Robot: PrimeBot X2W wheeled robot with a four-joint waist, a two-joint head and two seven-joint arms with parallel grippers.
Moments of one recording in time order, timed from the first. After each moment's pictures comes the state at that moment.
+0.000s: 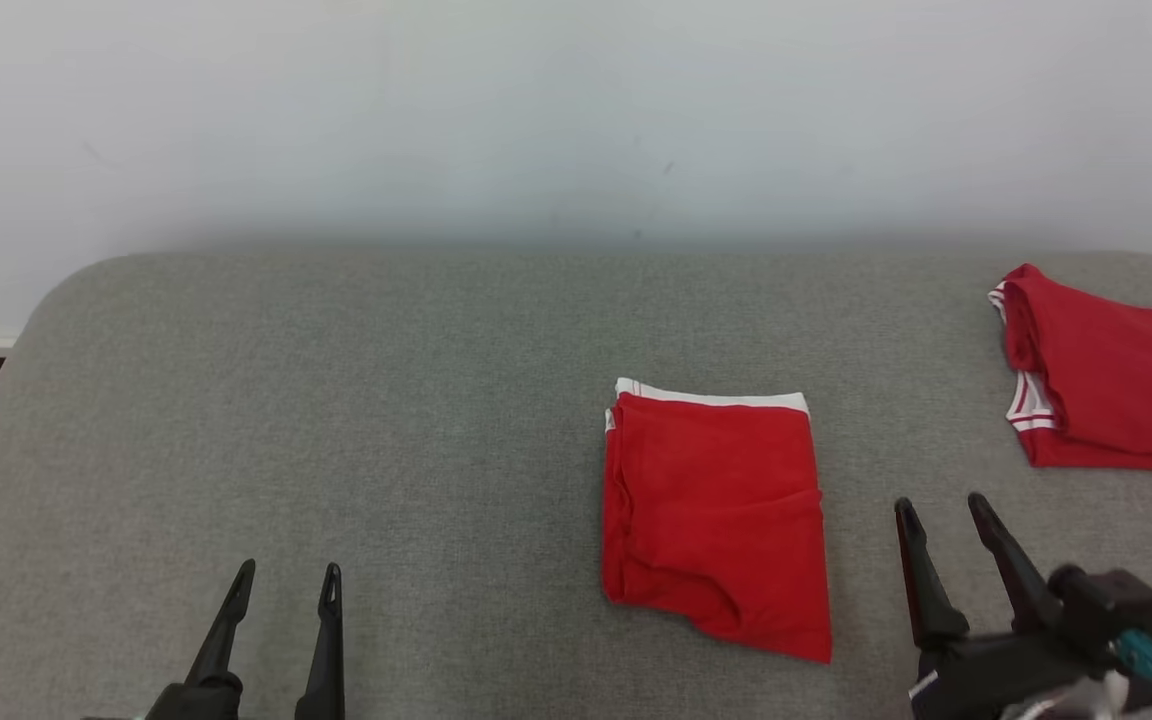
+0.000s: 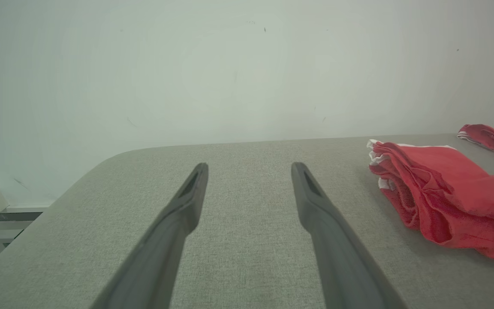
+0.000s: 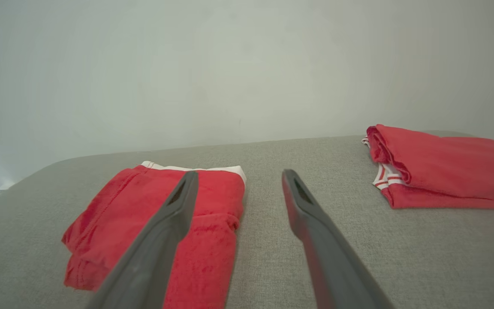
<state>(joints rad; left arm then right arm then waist) 0.02 0.07 -0.02 0.13 -0.06 -0.12 -0.26 -0.03 -0.15 0.07 0.17 0.31 0.13 -0.16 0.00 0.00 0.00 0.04</state>
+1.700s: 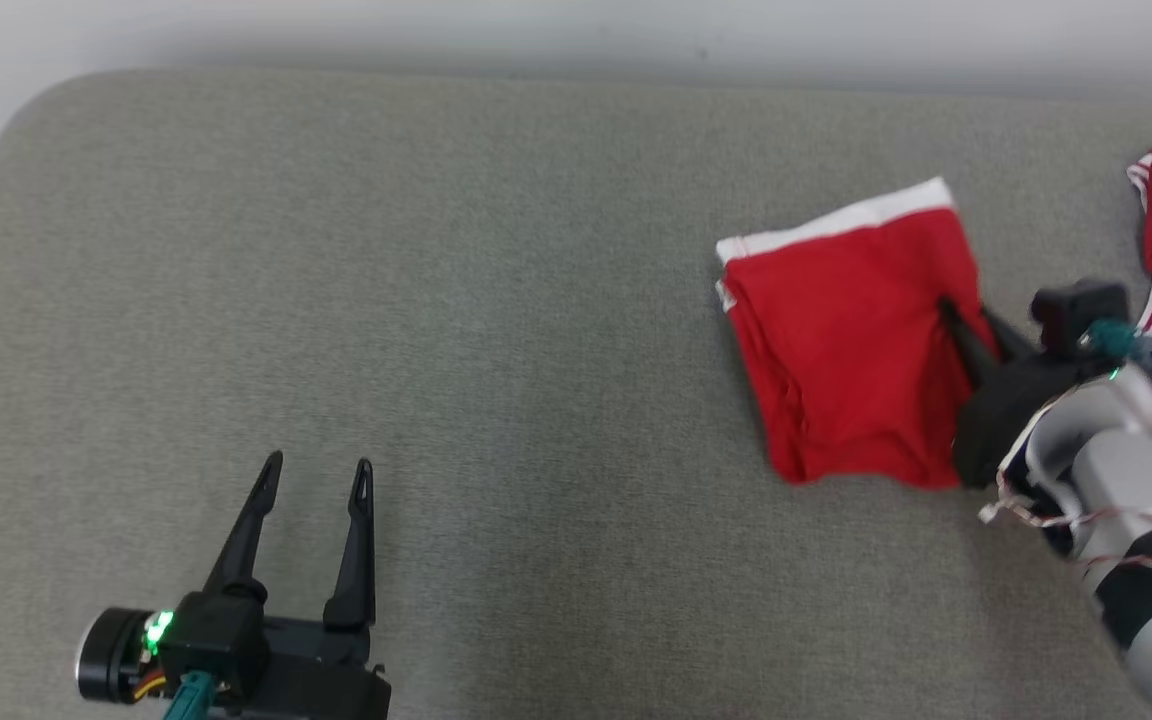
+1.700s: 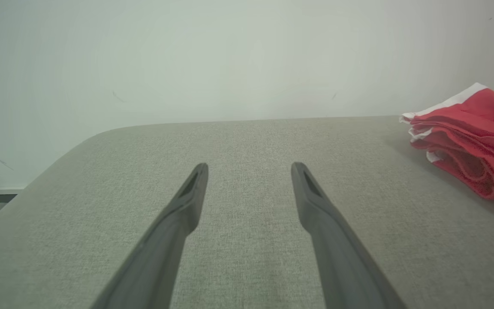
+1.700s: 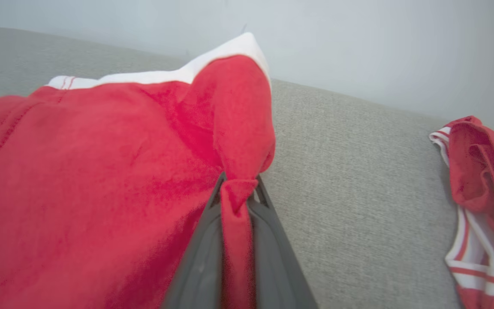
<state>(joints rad) -0.12 0.05 -0.06 0.11 -0.06 -0.11 -0.26 -0.73 -0.37 0.43 0.83 0.42 0.13 -0.07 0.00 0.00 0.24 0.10</state>
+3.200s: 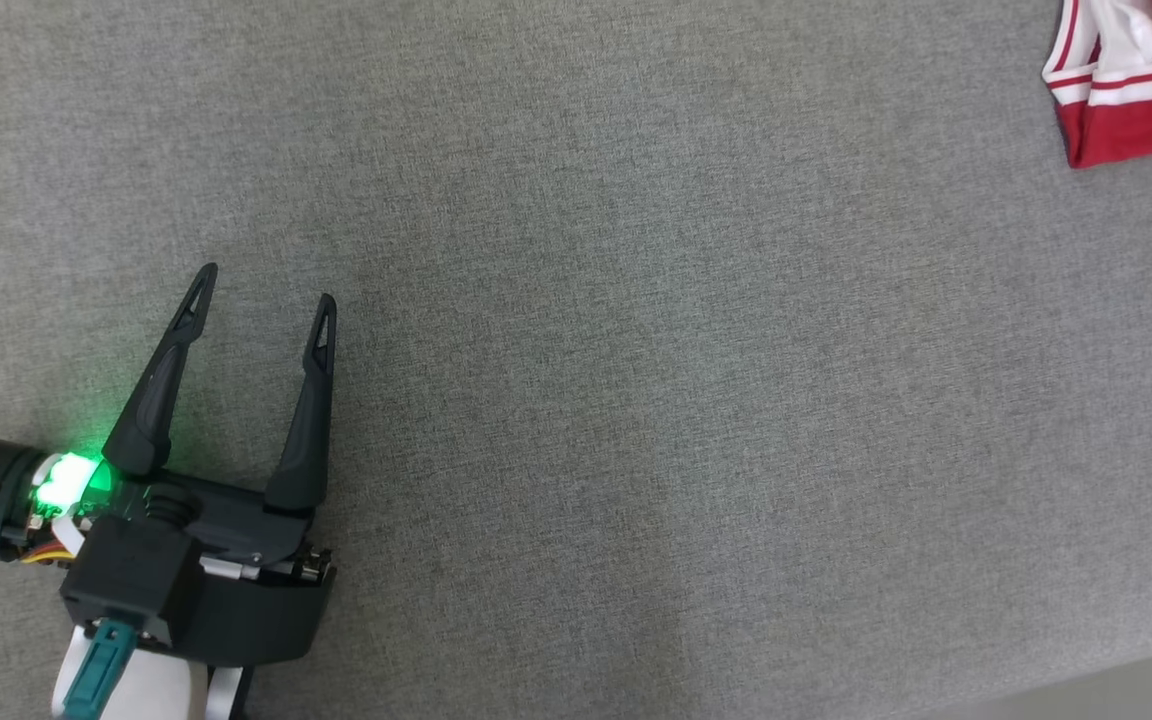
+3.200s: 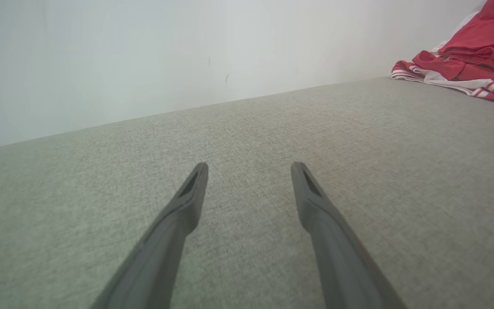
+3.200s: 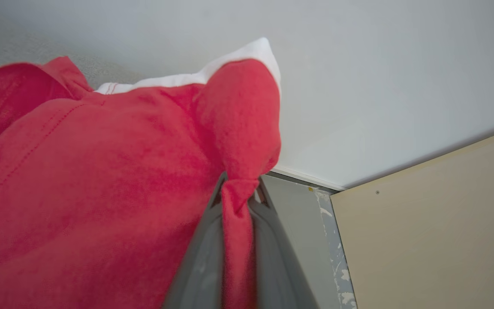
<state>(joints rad) -0.29 0.20 -0.11 -0.13 0.00 -0.12 -0.26 -1.14 -0.91 0.49 0.70 0.48 0.13 0.06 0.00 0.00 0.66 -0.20</state>
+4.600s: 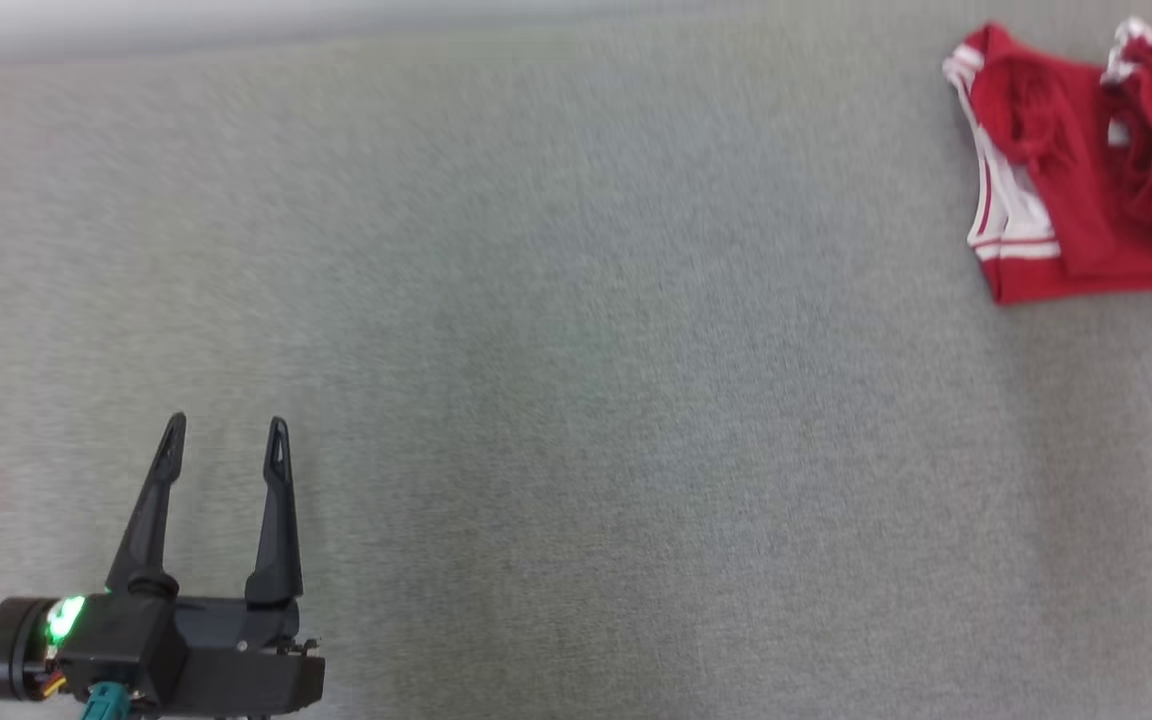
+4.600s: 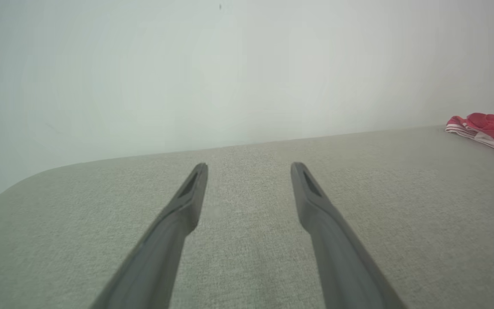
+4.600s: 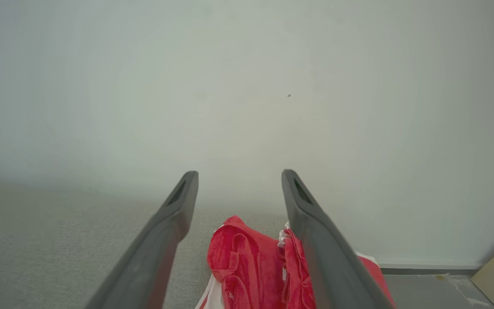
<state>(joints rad) -0.12 0.13 -0.04 -0.03 -0.09 -0.05 -0.26 -0.83 -0.58 0.27 0.64 0.46 0.13 -0.26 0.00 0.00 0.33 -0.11</state>
